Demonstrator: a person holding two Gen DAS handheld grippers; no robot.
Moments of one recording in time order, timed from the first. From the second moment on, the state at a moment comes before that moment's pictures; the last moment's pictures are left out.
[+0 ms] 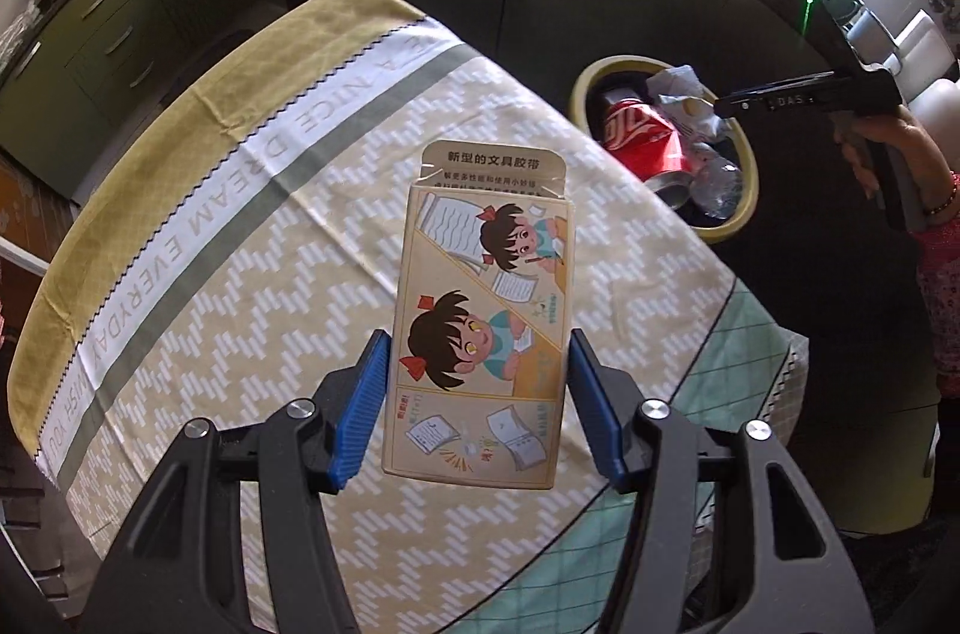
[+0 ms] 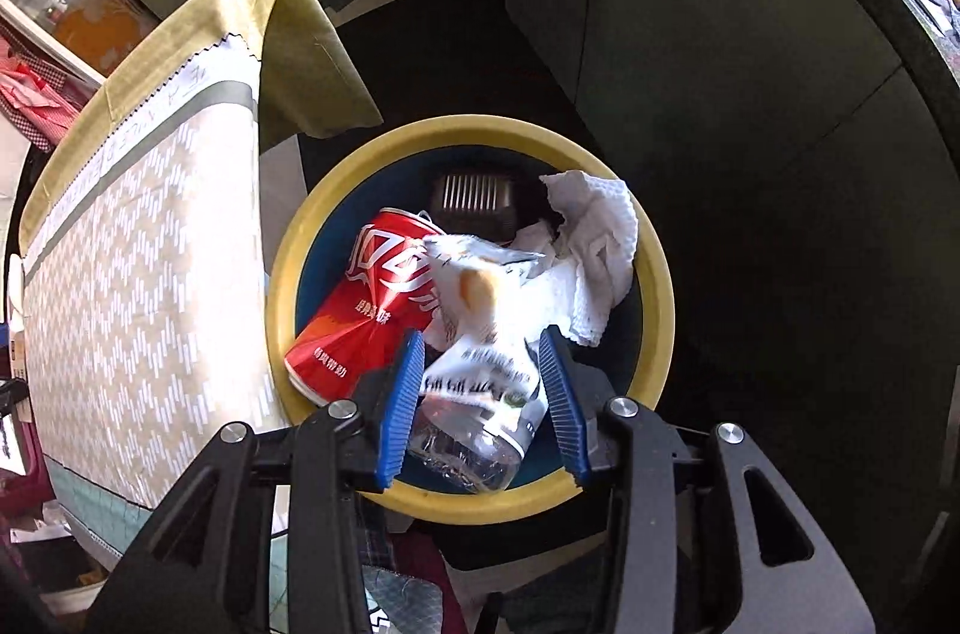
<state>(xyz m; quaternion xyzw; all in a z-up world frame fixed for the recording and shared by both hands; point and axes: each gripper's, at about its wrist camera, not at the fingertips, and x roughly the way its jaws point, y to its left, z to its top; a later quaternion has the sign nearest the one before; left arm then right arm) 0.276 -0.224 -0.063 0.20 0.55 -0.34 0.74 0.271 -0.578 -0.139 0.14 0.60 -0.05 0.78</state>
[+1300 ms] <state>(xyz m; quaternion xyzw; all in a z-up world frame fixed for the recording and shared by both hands) 0.285 -0.480 -0.127 0.19 0.59 -0.35 0.70 0.155 -0.616 -0.120 0.14 0.58 -0.03 0.80</state>
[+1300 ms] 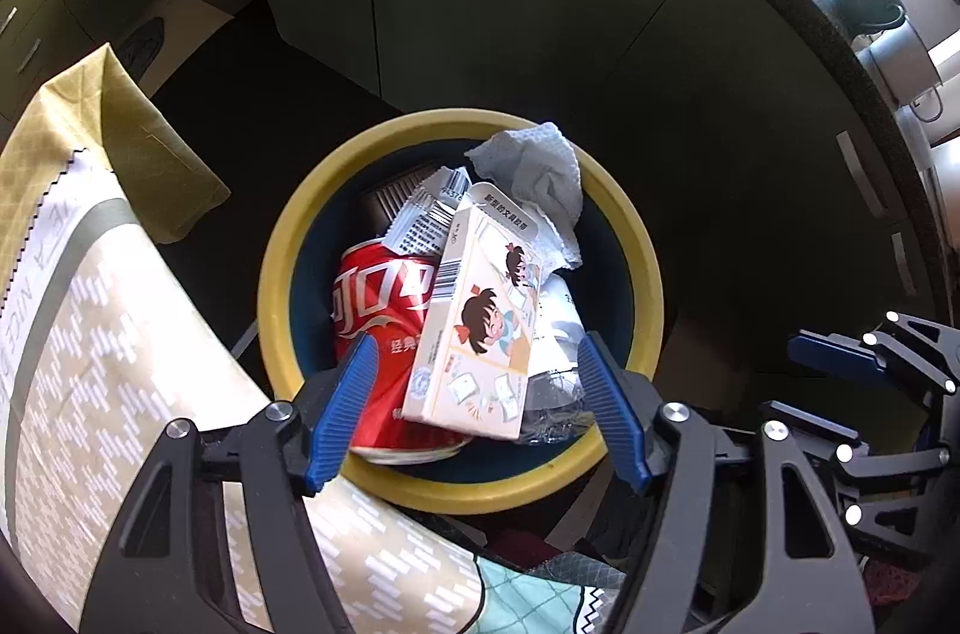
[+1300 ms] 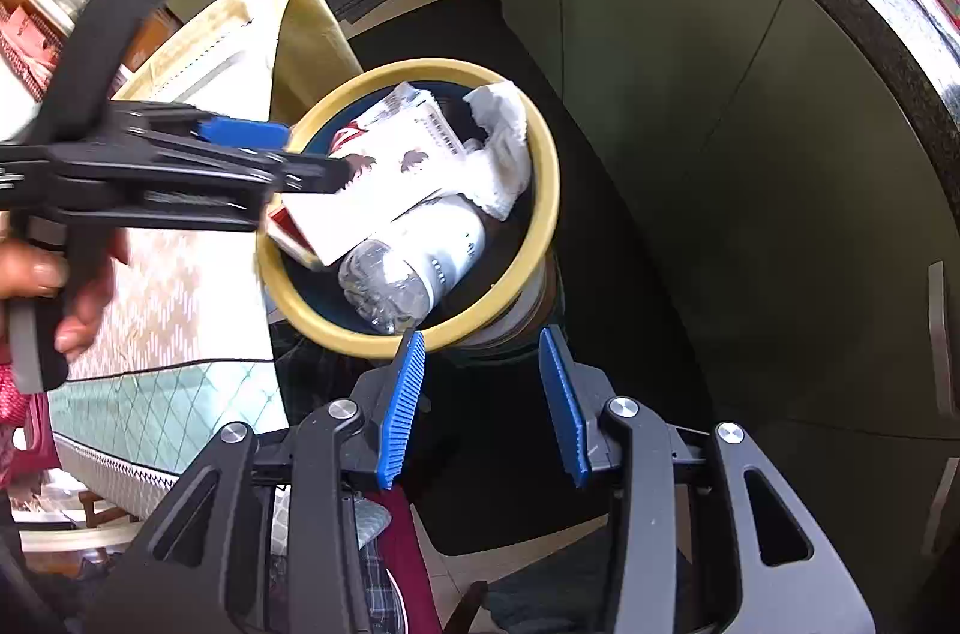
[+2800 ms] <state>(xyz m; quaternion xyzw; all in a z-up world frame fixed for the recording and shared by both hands) -0.046 -0.003 0.009 0.01 0.23 0.00 0.97 -0.045 -0.382 -0.023 -0.01 0.27 -0.02 0.96</state>
